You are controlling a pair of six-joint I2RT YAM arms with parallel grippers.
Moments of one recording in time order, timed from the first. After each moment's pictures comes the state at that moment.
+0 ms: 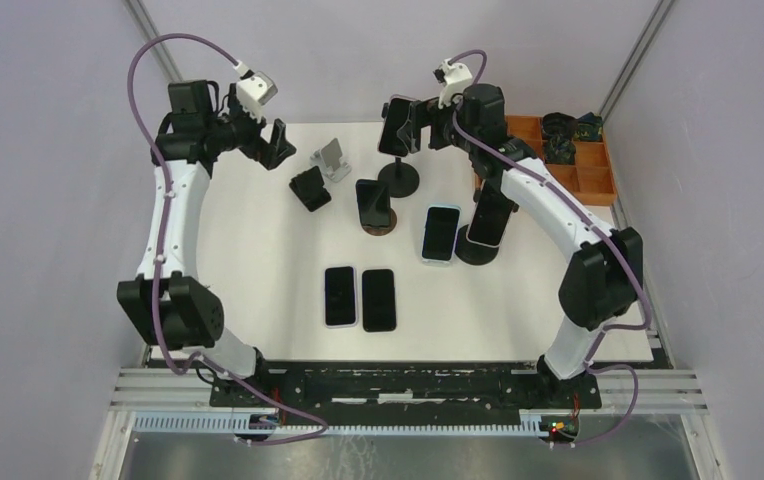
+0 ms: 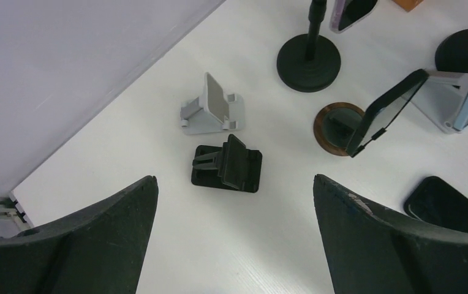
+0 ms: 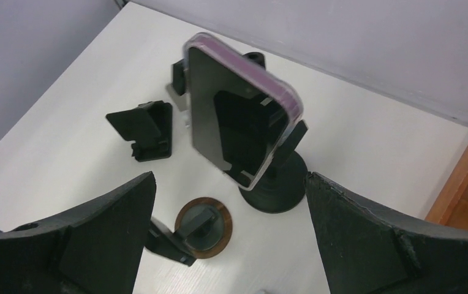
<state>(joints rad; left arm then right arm) 0.08 1.63 1.71 -0.69 0.69 0.56 0.45 1.72 1.58 -0.11 -0.19 0.13</state>
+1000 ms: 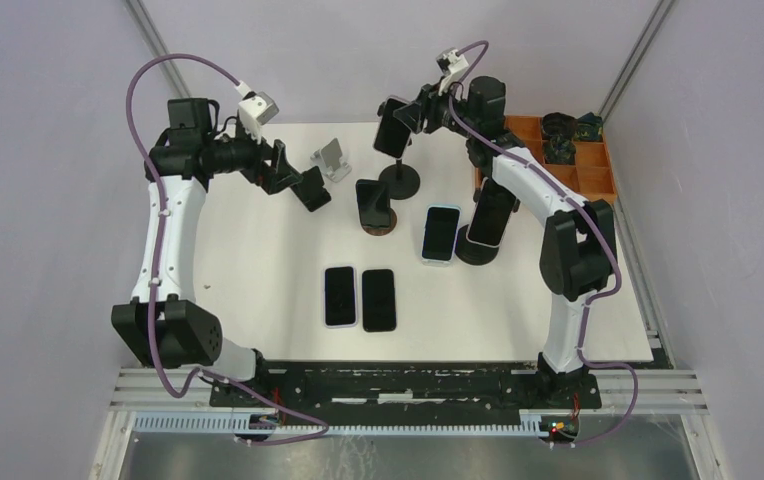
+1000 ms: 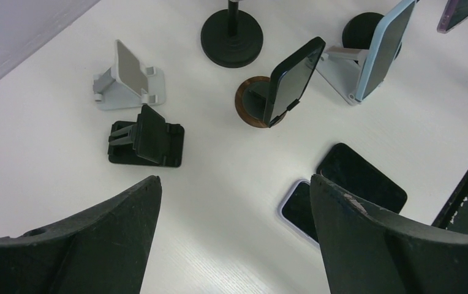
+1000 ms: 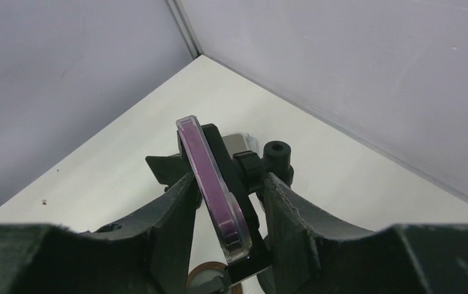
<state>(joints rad) 0.08 1.48 1.62 -0.88 0.80 0.53 0.35 1.98 1.70 0.24 -0.52 0.22</state>
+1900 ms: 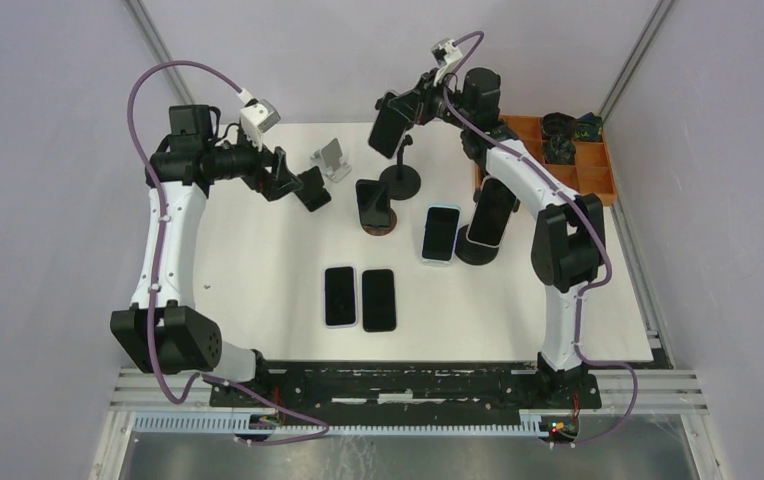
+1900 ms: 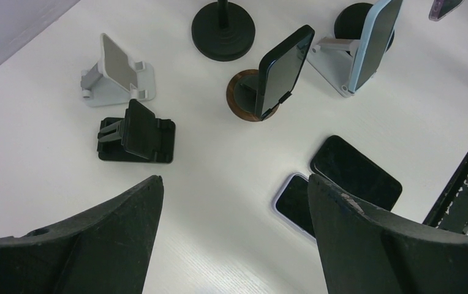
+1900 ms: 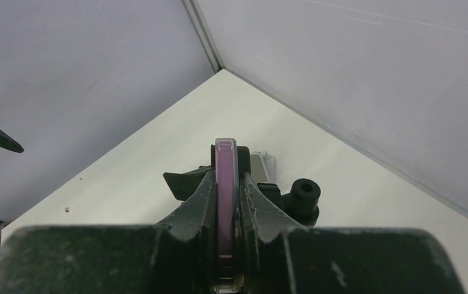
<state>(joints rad) 0.08 1.44 1.57 -0.89 0.82 0.55 0.35 2.06 1.82 0.27 -0.58 0.29</state>
